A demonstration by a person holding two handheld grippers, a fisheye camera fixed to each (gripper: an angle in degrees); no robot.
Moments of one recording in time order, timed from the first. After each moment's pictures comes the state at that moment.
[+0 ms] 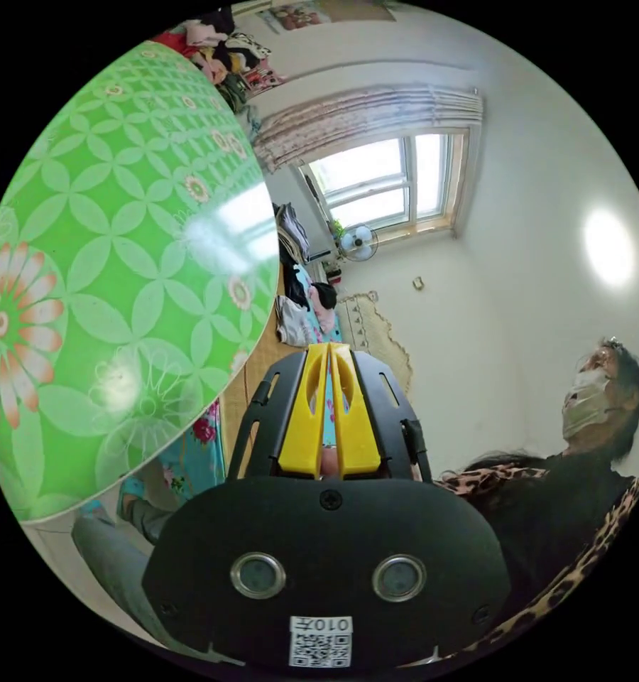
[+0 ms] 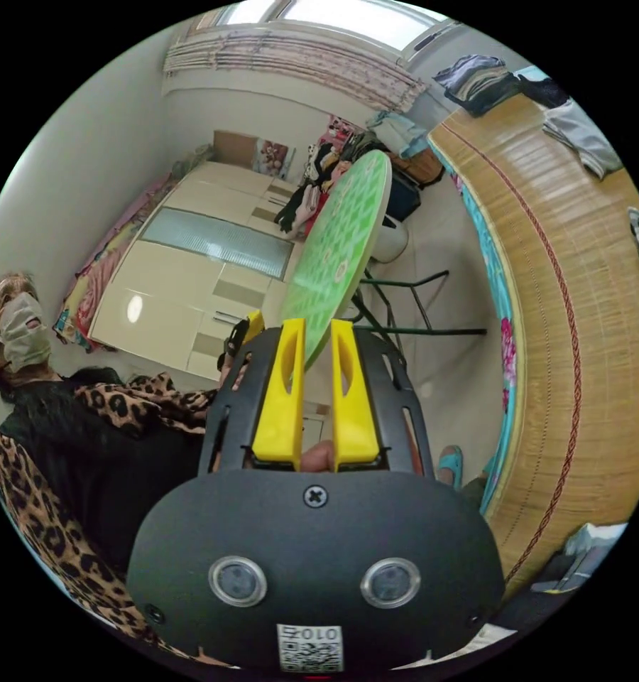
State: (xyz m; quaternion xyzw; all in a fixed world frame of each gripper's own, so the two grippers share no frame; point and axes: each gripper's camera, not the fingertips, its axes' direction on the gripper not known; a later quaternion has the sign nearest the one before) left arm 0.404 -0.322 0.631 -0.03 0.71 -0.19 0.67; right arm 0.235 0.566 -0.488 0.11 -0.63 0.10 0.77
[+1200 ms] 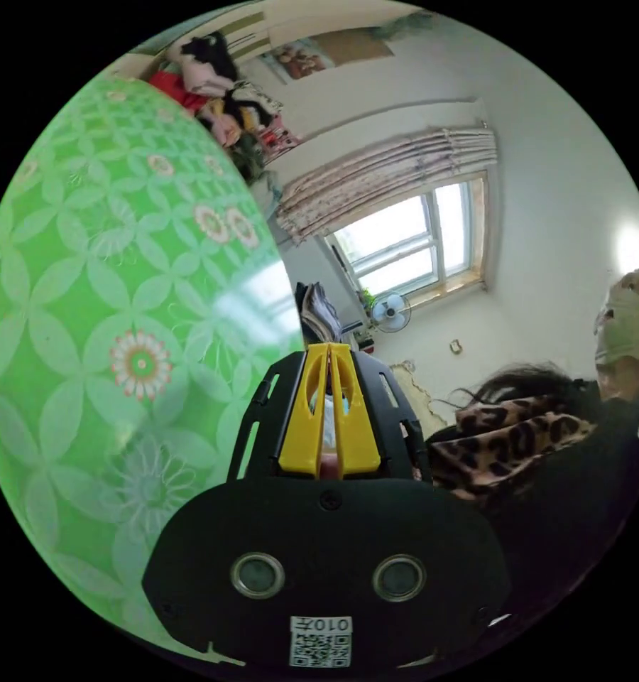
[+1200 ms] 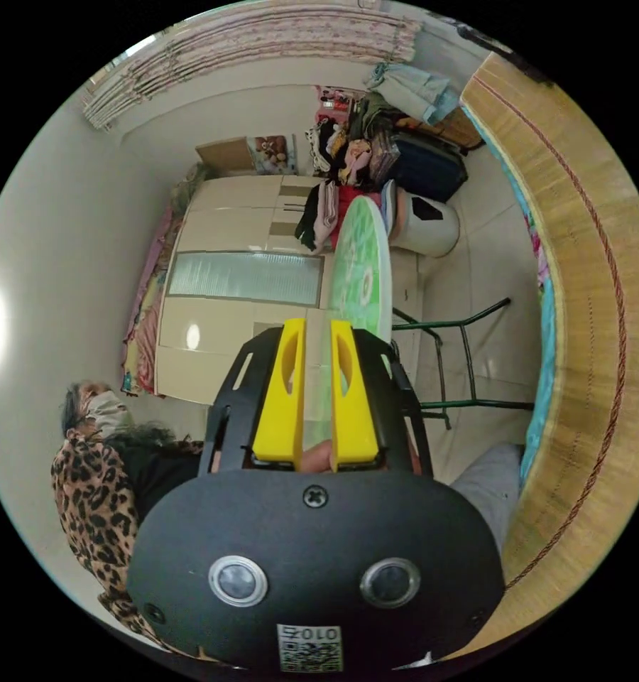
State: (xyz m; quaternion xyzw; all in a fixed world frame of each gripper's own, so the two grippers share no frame) left arm 0.442 -0.558 0.652 0.07 0.62 -0.27 0.74; right arm 0.067 0.329 0.129 0.00 -0.75 0.05 0.66
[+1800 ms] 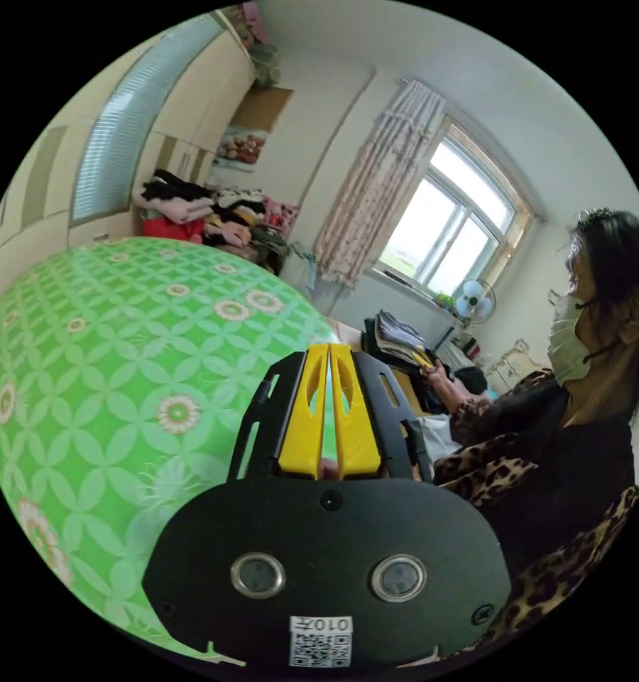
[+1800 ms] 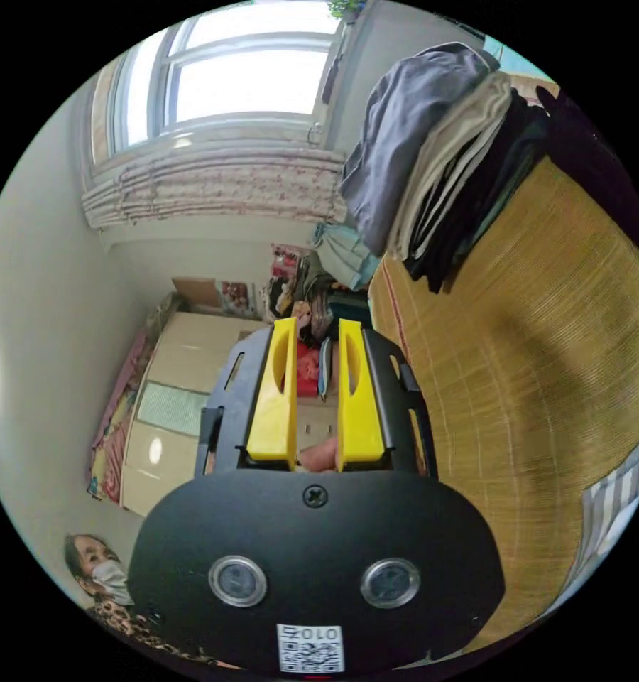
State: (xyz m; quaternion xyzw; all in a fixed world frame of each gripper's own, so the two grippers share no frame) left arm 0.532 -0.578 0.502 0.16 0.36 -0.20 0.90; right arm 0.195 0.285 0.500 0.14 -0.66 0.27 0.68
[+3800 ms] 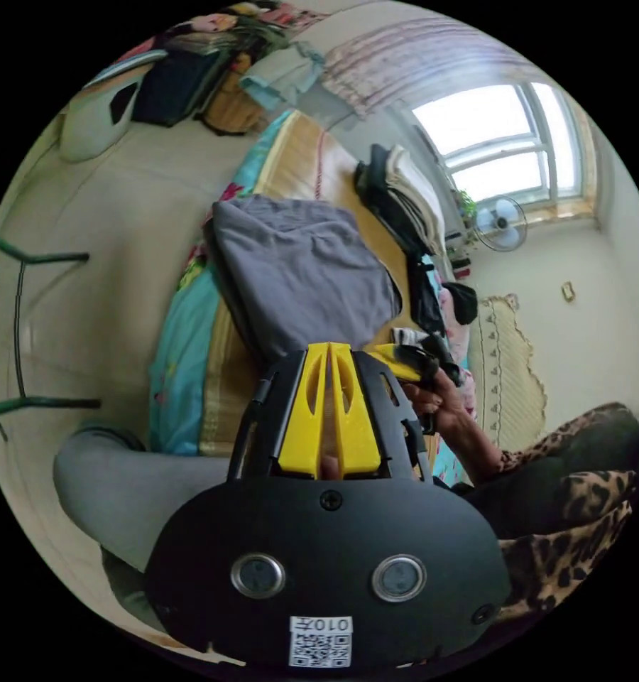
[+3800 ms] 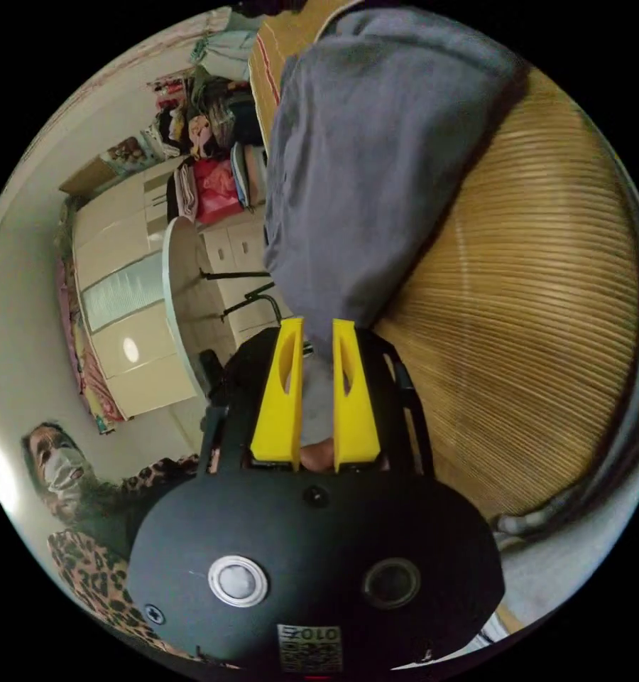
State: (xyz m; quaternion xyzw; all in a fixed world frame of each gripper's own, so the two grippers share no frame) left arm 0.838 -0.806 0.795 -0.15 0.52 -0.20 0.82; right arm -0.071 0.611 0.789 -0.23 -0.65 0.07 0.72
